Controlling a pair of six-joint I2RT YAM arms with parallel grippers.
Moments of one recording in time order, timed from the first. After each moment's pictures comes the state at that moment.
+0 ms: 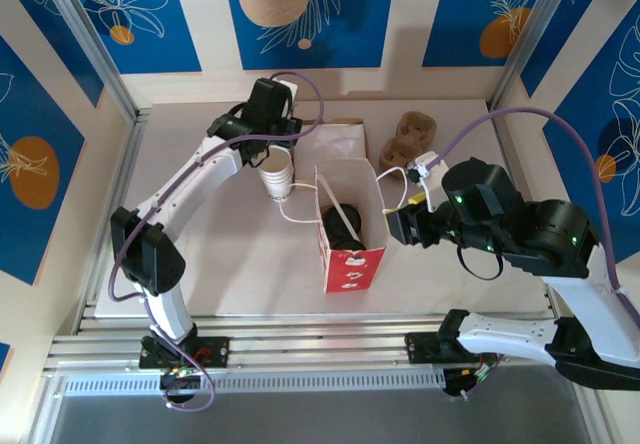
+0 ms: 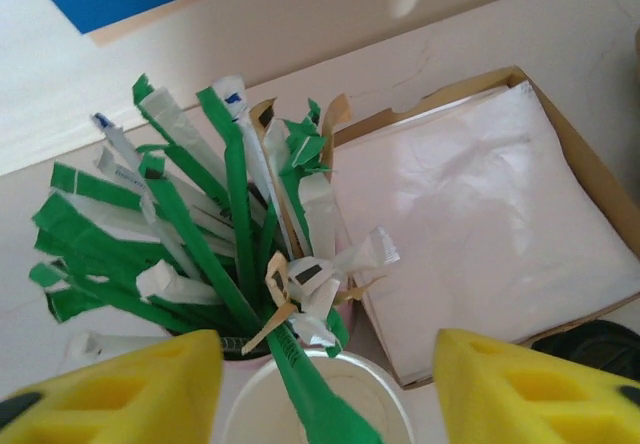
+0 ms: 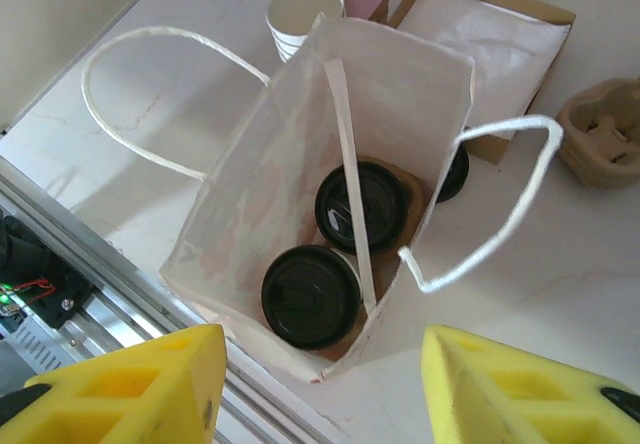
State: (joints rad) left arm -0.55 1.80 1.81 -0.71 -0.26 -0.06; right arm 0.95 1.00 1.67 -1.39 0.19 0.34
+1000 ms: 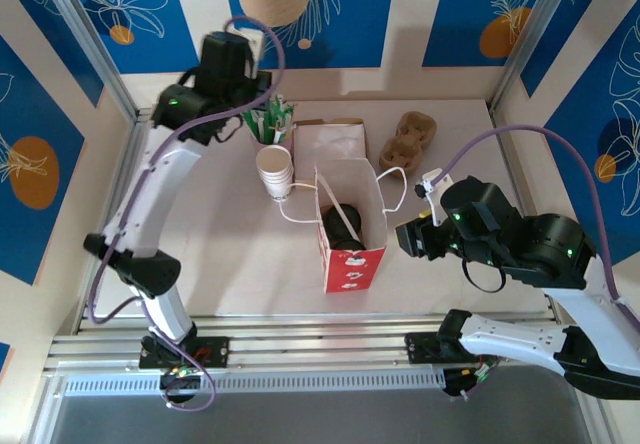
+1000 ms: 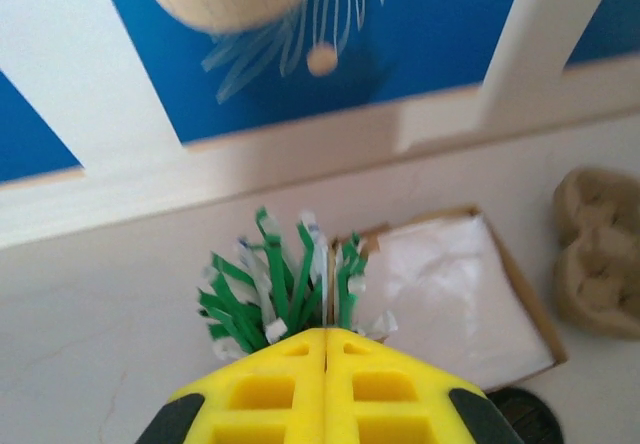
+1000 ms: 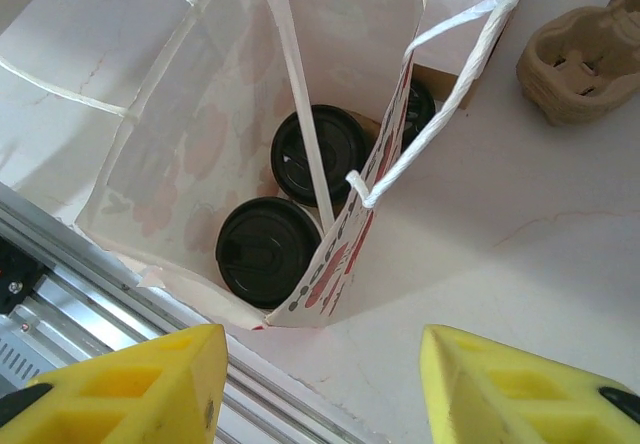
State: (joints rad) left arm -0.52 1.74 2.34 -1.05 -0.26 -0.14; right arm 0.95 0.92 1.52 -1.40 0.24 0.39
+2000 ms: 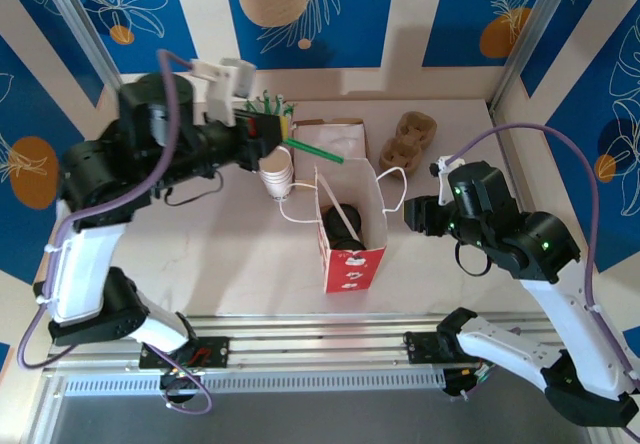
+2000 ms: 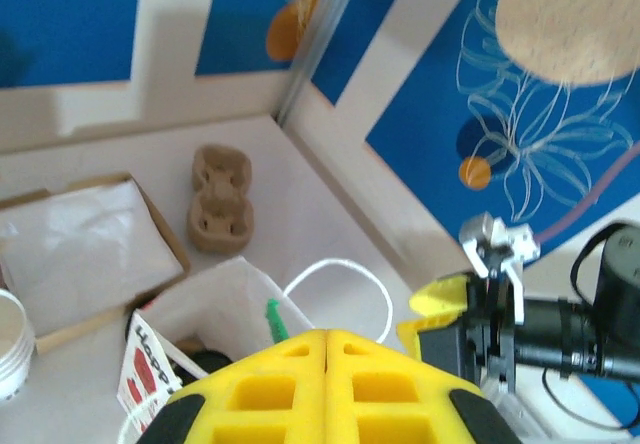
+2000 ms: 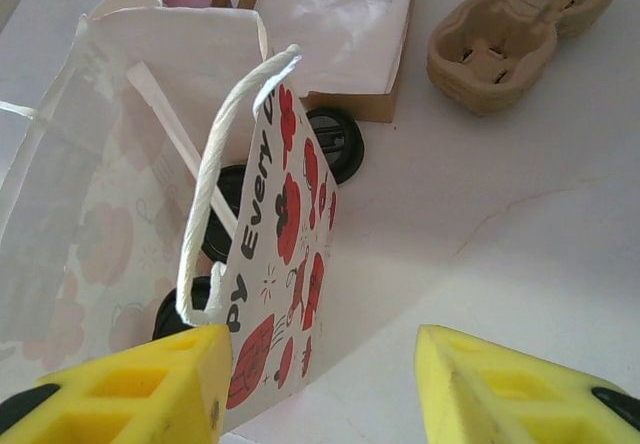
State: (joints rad) left arm -0.97 1.52 2.45 -1.26 -0.08 -0.48; right arm 0.60 0.89 1.39 -1.23 0.13 0.38
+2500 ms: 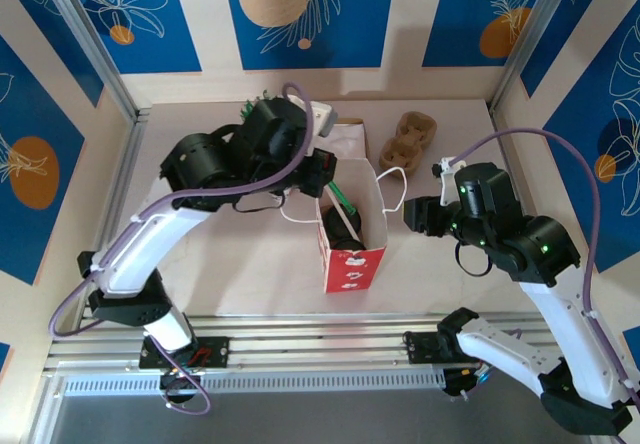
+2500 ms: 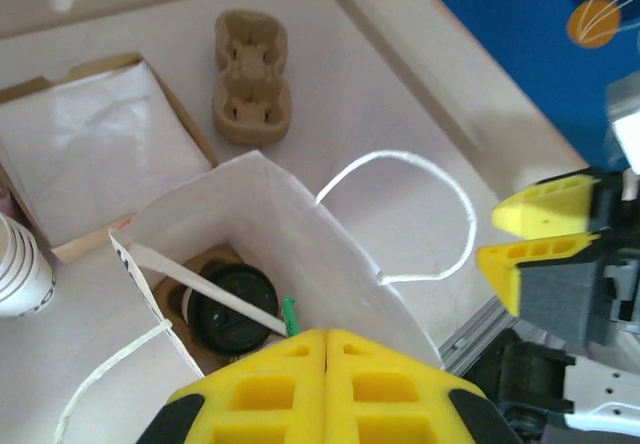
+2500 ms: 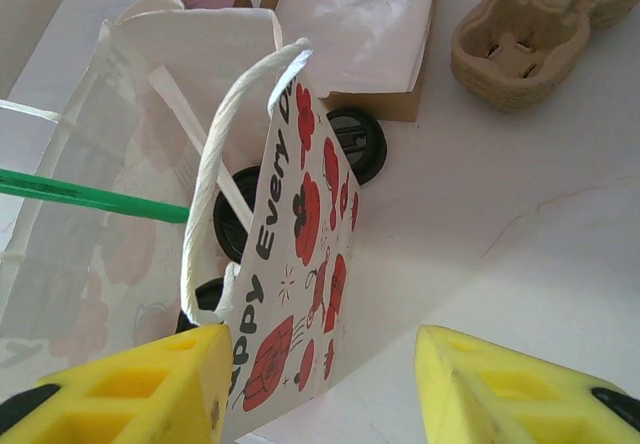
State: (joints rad) left arm -1.07 1.67 2.32 -1.31 -0.16 -0.48; right arm 0.54 0.86 1.34 -1.19 0.03 0.37
